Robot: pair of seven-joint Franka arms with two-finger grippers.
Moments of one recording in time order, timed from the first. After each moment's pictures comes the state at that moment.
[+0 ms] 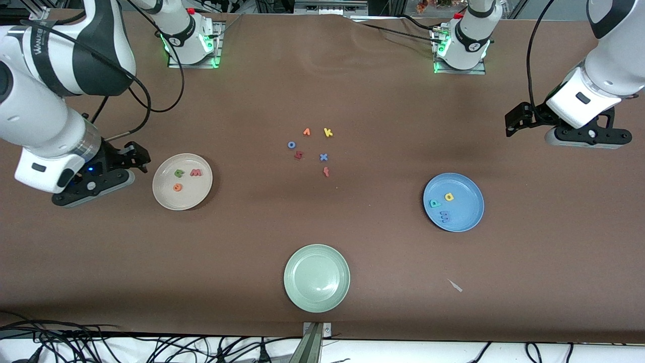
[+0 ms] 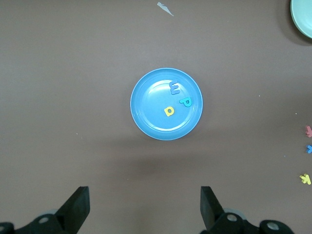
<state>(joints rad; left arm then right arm) 0.01 -0.02 -0.13 -1.73 0.00 1.68 -0.07 0.47 0.30 -0.36 -1.43 -0.01 1.74 -0.34</state>
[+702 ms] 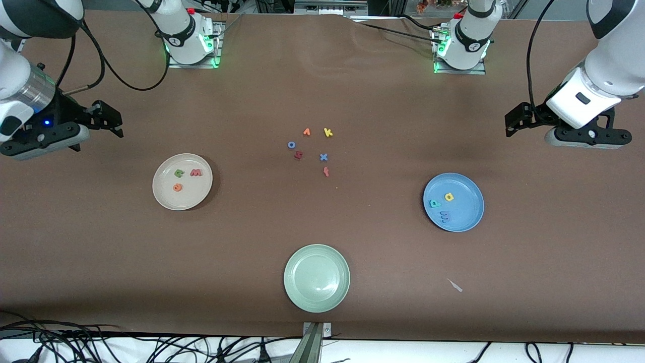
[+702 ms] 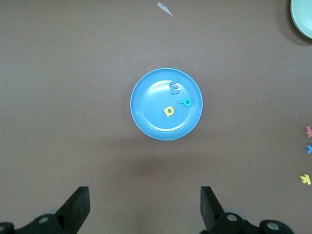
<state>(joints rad) 0.01 -0.02 -0.13 -1.73 0.00 1.68 -0.07 0.23 0.02 -0.15 -1.68 -0.01 1.72 -0.29</state>
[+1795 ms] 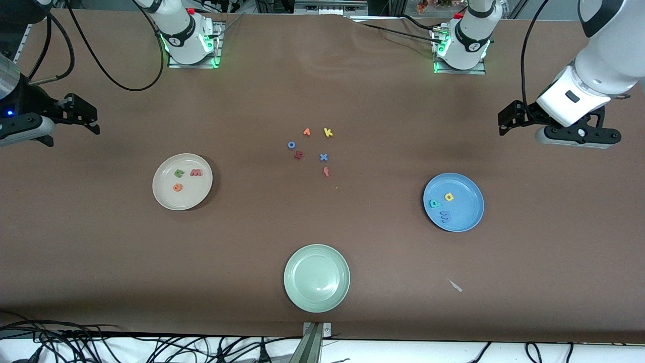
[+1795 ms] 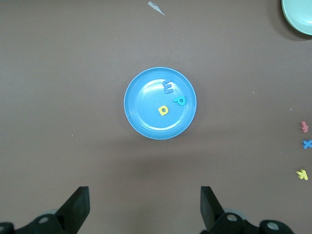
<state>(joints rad) 0.01 -0.02 -0.16 -1.73 0.00 1.68 -0.07 0.22 0.02 -0.19 -1.62 -0.01 1.70 -0.29</state>
